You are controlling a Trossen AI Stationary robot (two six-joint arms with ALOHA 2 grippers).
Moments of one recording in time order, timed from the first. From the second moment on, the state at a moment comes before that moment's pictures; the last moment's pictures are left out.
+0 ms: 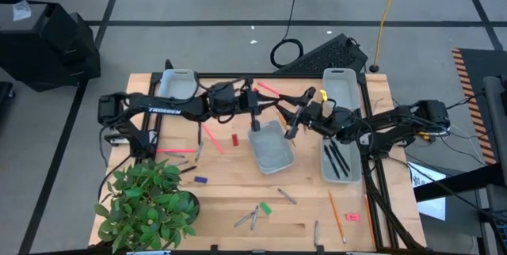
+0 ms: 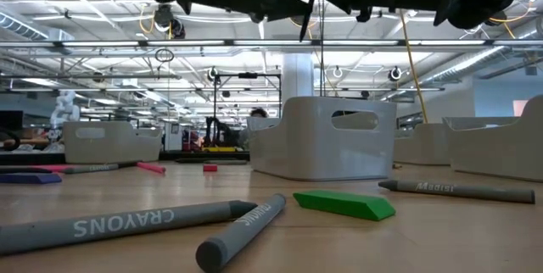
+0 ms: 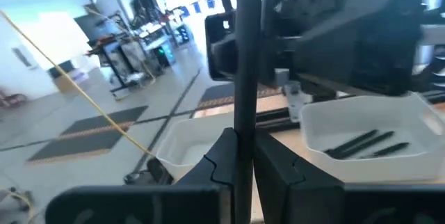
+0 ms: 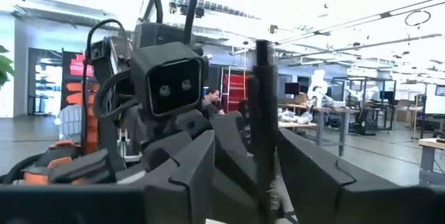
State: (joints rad) left arm 0.20 1.64 1.09 0.49 0.03 0.33; right arm -0.05 1.37 0.52 1.19 0.34 -0.17
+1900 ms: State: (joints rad) left arm 0.11 1.31 1.02 -0.47 -0.39 -0.01; right arm 0.20 1.14 0.75 -1.20 0.11 1.42
